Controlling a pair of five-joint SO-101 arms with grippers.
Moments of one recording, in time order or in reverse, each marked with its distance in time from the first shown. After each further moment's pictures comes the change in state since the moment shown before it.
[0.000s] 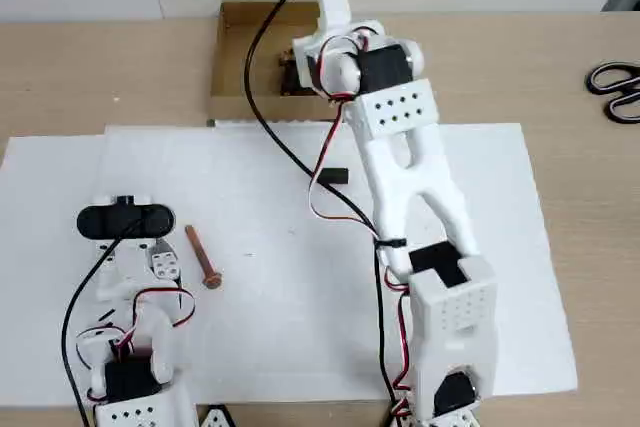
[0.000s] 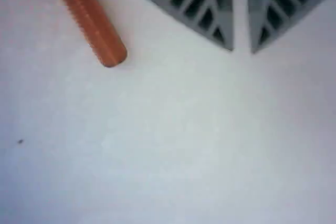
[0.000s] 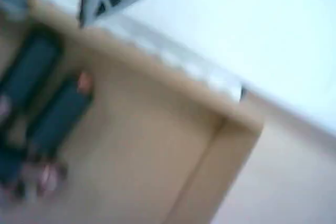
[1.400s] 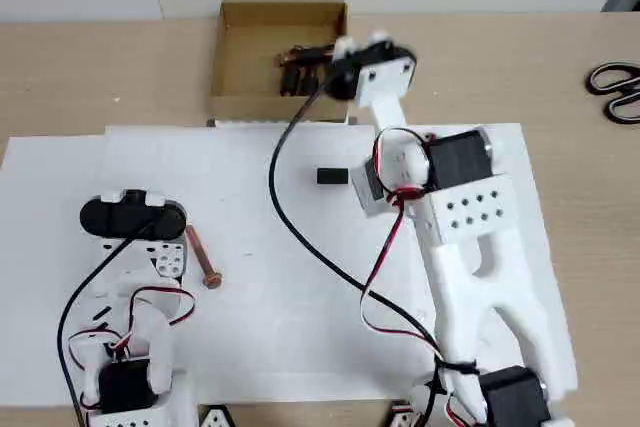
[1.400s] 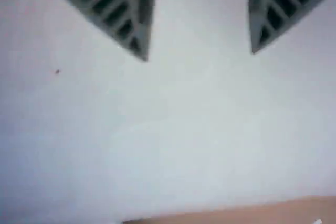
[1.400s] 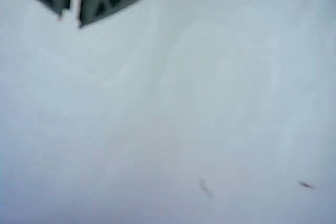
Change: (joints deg) left arm 3.5 0.0 -8.5 1.1 -4.8; right arm 3.4 -45.2 52.4 18.0 9.8
